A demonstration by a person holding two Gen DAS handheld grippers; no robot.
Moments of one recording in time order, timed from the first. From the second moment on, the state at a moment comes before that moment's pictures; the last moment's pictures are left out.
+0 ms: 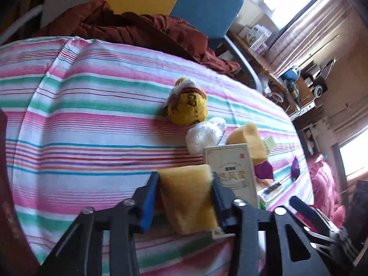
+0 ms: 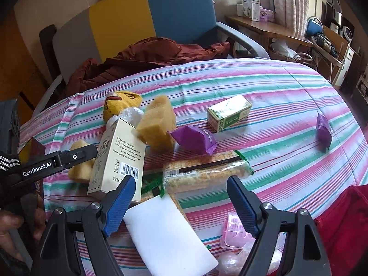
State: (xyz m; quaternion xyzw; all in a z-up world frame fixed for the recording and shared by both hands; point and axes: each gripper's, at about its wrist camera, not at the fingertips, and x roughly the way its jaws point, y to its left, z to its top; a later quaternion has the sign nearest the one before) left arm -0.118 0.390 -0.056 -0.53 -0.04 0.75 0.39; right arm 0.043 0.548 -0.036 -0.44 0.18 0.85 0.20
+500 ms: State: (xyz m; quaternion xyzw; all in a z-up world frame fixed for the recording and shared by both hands) left arm -0.084 0.345 -0.016 -0.44 0.06 0.81 0.38; right arm -0.033 0.522 -0.059 -0.49 0.20 0.84 0.12
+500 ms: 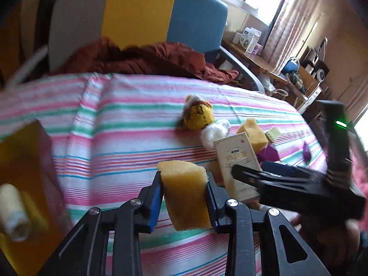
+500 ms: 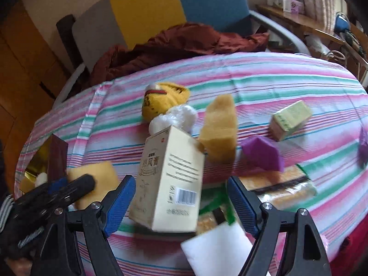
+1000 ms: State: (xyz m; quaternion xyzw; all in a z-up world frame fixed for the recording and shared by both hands) left arm -0.044 0.276 0.029 -0.33 0.13 0.89 0.29; right arm -0.041 0.488 -0.074 -0.51 0.16 0.85 0.05
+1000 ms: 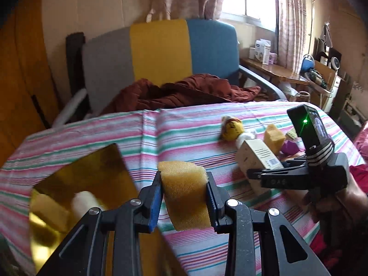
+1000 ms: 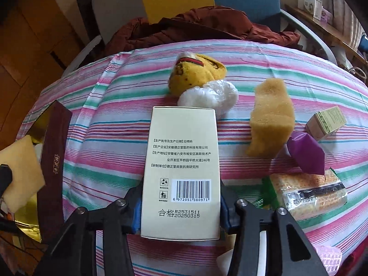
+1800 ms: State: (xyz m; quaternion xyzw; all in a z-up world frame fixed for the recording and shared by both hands) left arm -0.032 0.181 0.049 -0.32 0.11 0.91 0.23; right arm -0.041 0.397 -0.049 -0.48 0.16 0.86 -0.03
